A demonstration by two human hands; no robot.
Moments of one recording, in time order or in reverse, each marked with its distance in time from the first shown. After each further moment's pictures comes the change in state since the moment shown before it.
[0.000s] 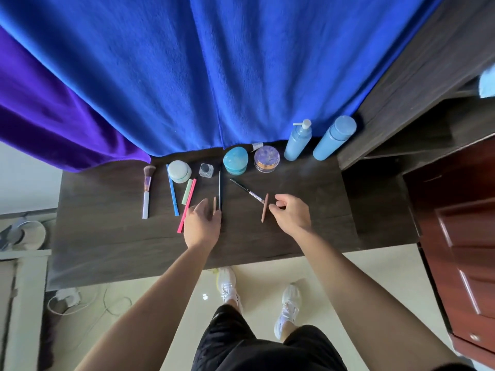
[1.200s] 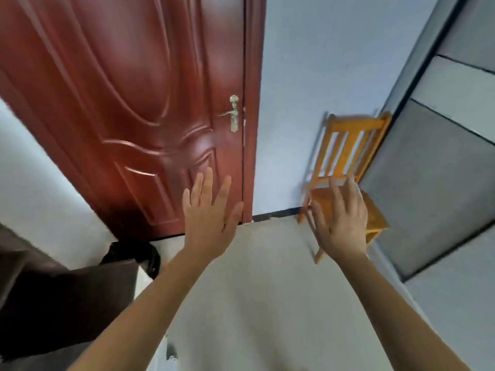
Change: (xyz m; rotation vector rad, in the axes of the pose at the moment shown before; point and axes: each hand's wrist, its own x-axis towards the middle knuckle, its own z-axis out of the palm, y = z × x) left_hand -0.543 0.209 0.142 0.105 -0.609 2.257; right_hand -0.591 0.330 -0.147 -0.206 1.746 0.827
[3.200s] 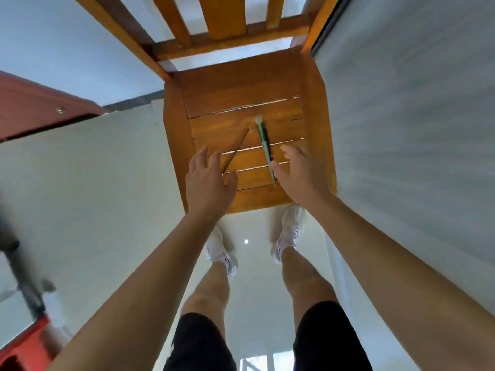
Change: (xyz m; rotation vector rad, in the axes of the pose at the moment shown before) left_hand 0.263 0.369 0.848 -0.047 -0.846 -0.590; right_hand 0.211 0.784 0.429 -0.061 -1.138 0.416
